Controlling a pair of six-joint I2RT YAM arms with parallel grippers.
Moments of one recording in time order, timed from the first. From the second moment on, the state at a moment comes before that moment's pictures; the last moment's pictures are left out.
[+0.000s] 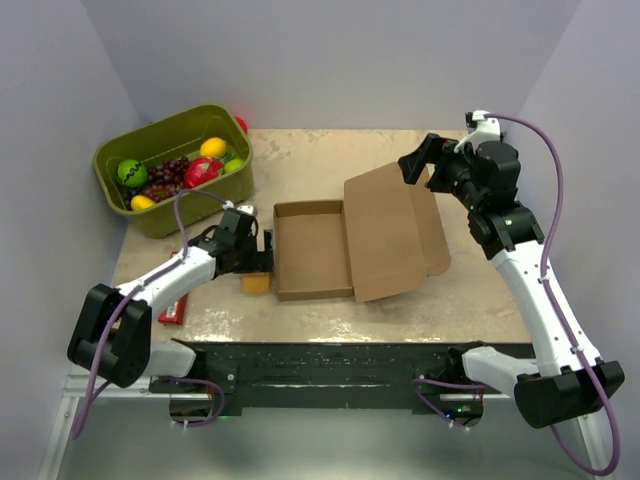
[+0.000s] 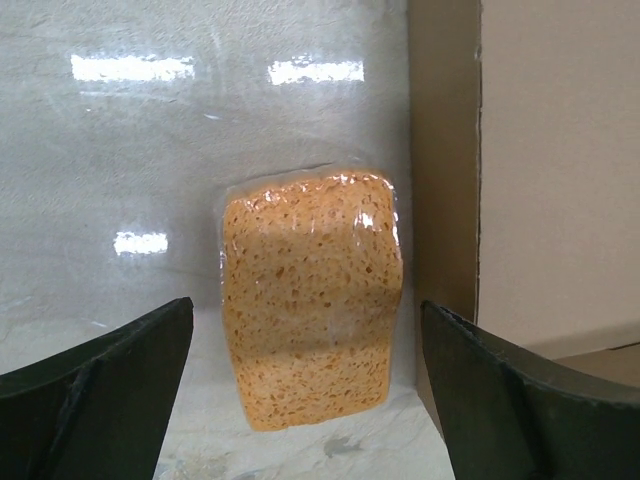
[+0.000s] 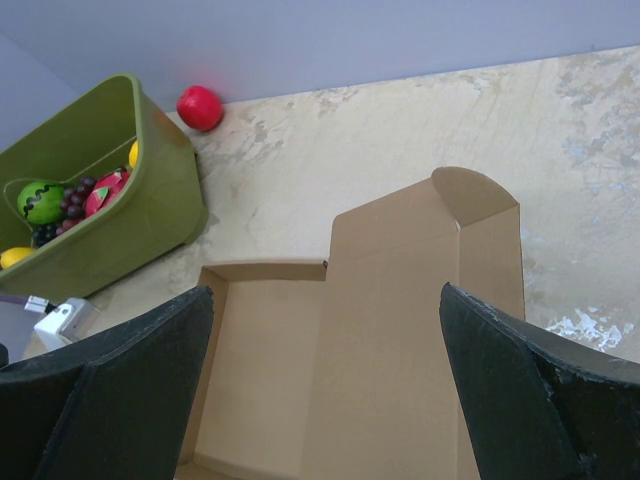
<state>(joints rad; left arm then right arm) -0.41 1.35 0.74 -0.41 -0.07 -0.43 0.23 1.12 1.26 -0.36 -0.07 0.40</state>
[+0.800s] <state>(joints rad) -0.41 1.29 0.72 -0.44 -0.11 -0.37 0.23 1.12 1.26 -0.35 -0.07 0.40</state>
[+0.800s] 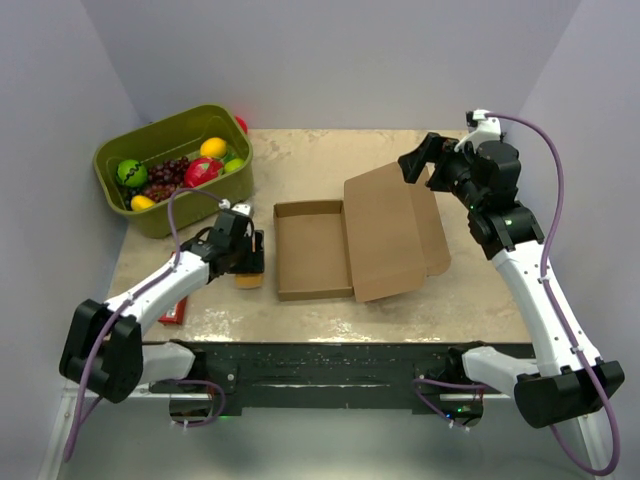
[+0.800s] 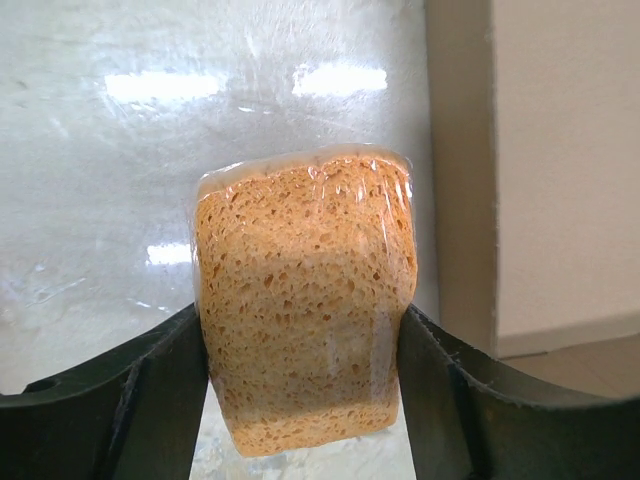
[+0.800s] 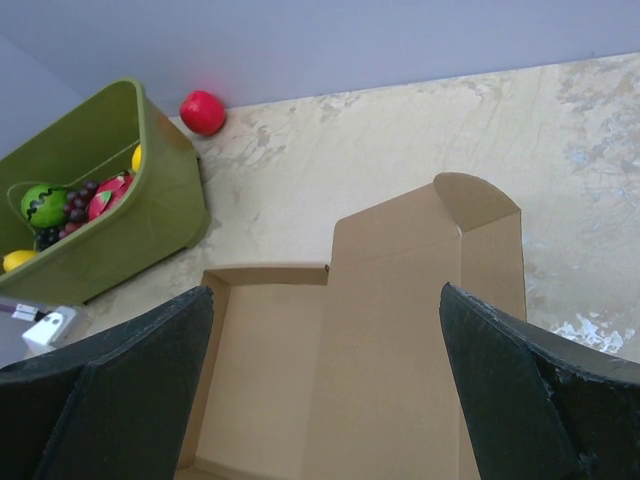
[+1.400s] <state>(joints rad) -0.60 1.39 1.03 -0.50 -0.08 -0.57 0.23 1.12 1.25 -0.35 -0.07 0.40</state>
